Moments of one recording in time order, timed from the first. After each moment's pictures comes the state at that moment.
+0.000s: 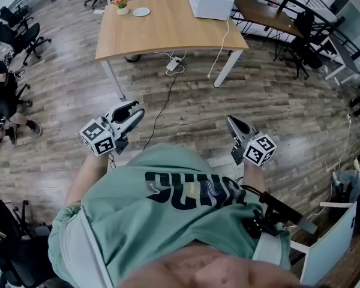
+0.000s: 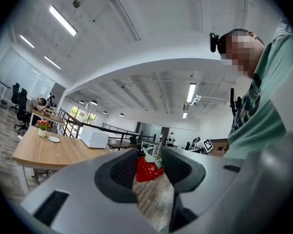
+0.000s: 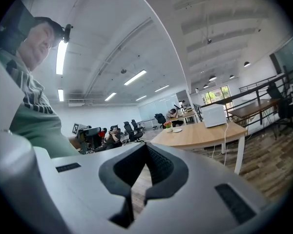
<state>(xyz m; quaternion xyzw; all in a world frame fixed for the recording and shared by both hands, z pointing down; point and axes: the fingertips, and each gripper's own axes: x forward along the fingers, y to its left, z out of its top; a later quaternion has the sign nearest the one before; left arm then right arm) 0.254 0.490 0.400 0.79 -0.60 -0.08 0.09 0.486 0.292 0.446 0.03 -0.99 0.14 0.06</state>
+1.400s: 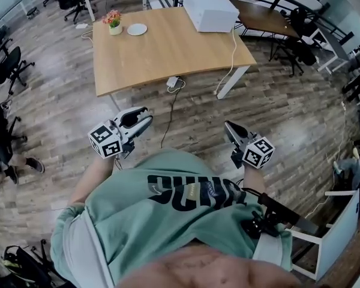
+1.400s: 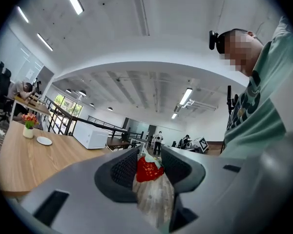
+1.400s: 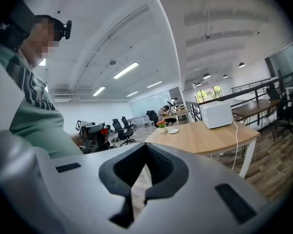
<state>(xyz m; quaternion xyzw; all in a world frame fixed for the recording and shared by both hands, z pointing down) 0.006 0.380 0.419 0.84 -0.51 -0.09 0.12 0.238 0.233 0.456 0.09 -0.98 0.14 0.09</state>
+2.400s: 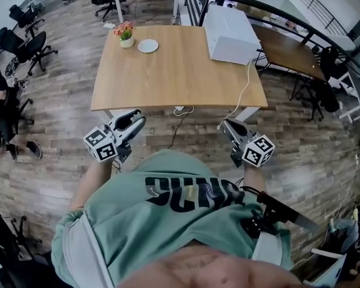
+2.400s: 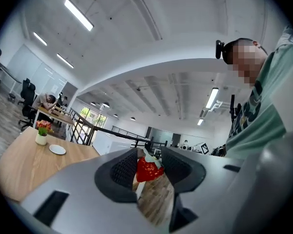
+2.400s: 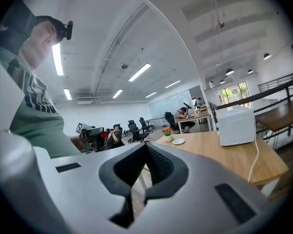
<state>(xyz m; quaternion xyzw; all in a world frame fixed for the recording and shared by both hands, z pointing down) -0.017 0.201 0.416 0.75 -0.64 -0.12 0.11 0.172 -0.018 0.451 -0.06 -0.99 0.12 0.07</state>
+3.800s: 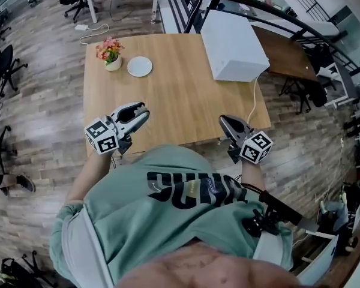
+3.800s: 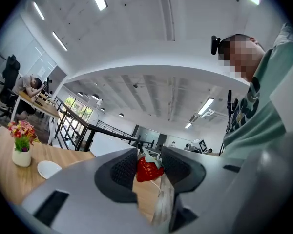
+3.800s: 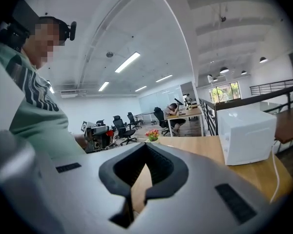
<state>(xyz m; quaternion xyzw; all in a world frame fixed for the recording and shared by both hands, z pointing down) -0.309 0.042 0.434 0.81 -0.55 -0.14 0.13 -0.106 -0.120 0.447 0.00 -0.99 0.11 0.12</state>
